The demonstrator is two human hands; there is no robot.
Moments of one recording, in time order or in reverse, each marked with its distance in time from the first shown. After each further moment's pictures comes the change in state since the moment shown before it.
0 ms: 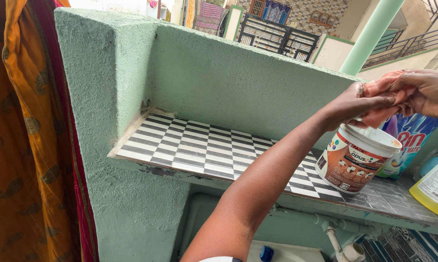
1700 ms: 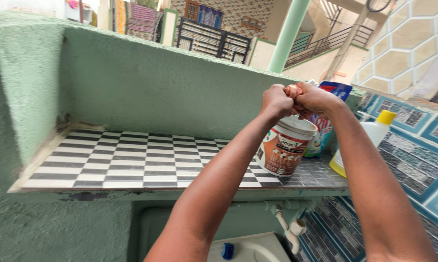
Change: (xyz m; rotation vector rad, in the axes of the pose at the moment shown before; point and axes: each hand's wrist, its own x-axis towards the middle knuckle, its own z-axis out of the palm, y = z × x) left_hand -0.009 0.019 0.030 0.479 0.568 -0.121; right_hand -0.036 -0.012 0.090 -0.145 0.131 0.030
